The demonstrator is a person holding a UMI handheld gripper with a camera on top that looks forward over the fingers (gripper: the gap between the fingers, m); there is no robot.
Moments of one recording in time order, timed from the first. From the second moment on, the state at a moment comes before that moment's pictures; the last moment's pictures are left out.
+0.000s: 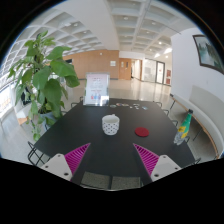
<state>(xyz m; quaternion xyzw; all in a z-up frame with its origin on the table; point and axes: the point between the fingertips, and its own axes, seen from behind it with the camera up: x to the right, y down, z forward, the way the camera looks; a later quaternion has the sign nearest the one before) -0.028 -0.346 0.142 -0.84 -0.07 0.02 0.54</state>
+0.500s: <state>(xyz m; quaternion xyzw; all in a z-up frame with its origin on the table) 0.236 -0.290 0.074 -0.86 -0.04 -0.09 0.50</state>
